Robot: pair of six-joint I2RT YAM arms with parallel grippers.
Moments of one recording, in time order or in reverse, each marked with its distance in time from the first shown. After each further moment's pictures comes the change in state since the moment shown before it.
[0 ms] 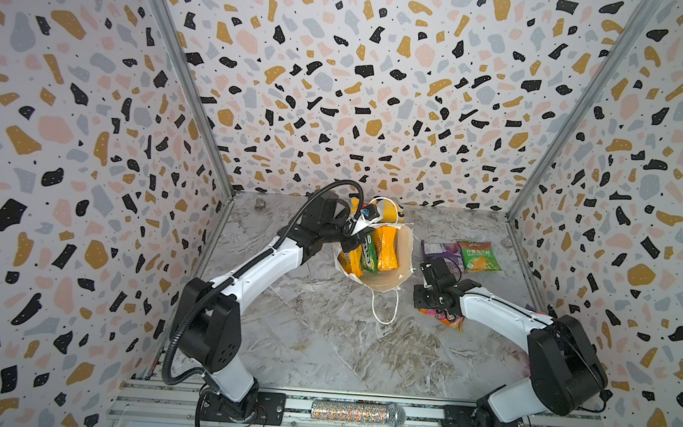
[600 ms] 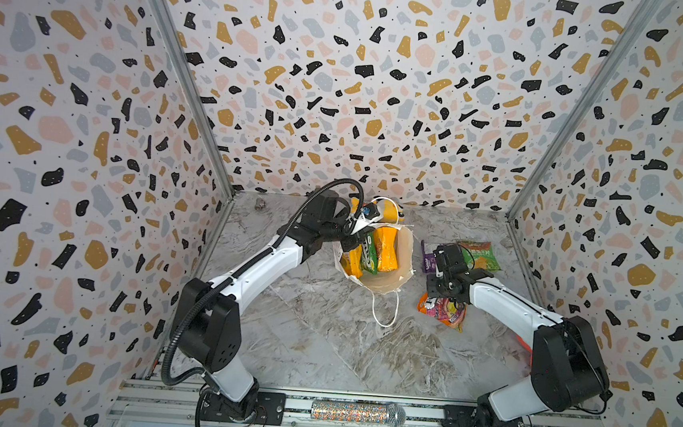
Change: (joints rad) left arm 0.000 0.001 0.018 -0.026 0.002 0.000; right arm -0.101 0.003 0.106 -0.106 0.068 -0.144
